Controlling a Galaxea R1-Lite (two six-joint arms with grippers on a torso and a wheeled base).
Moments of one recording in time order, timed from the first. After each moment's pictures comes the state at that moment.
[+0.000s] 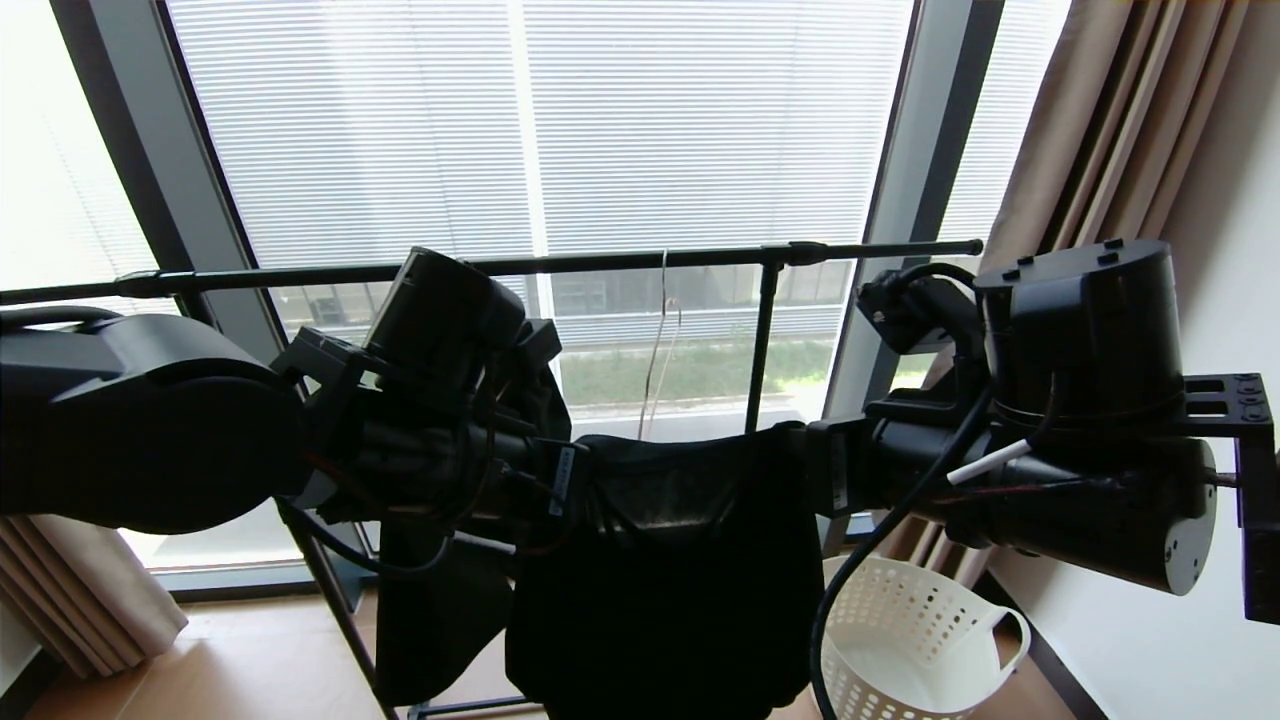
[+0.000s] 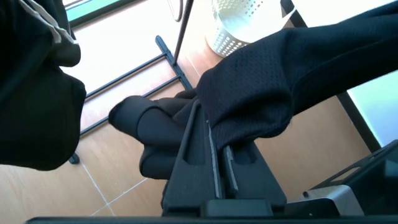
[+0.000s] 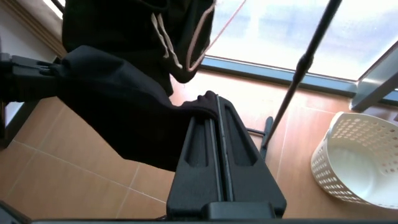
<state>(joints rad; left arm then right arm) -0.63 1.74 -1.19 0.22 -0.03 -0.25 0.76 1.61 -0.99 -0.12 -0.24 0.36</state>
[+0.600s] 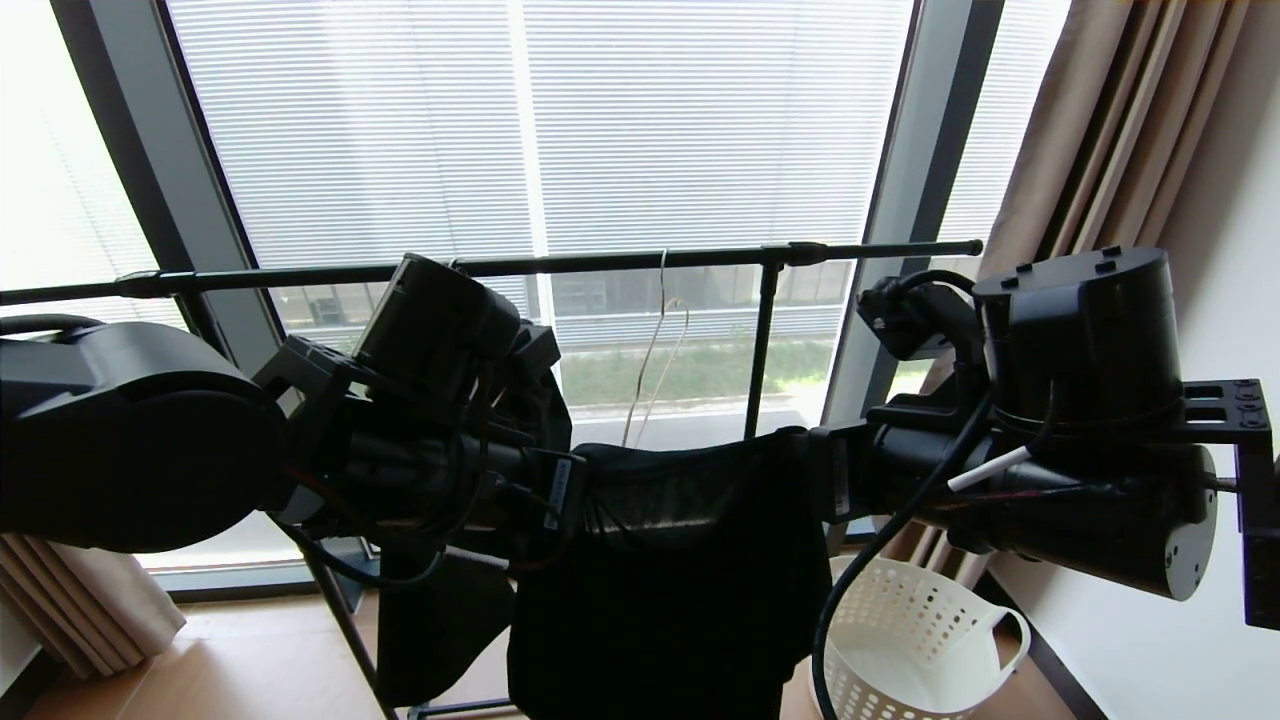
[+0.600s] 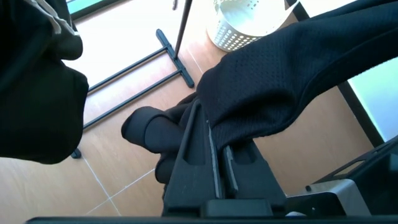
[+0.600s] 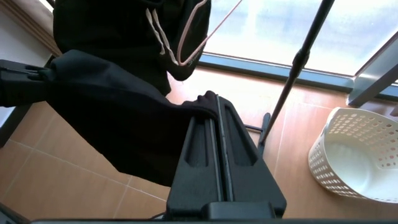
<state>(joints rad) -0.64 1.72 -1.16 0.22 -0.02 -0.25 0.75 1.61 -0.98 -0.12 -0.24 0.36</state>
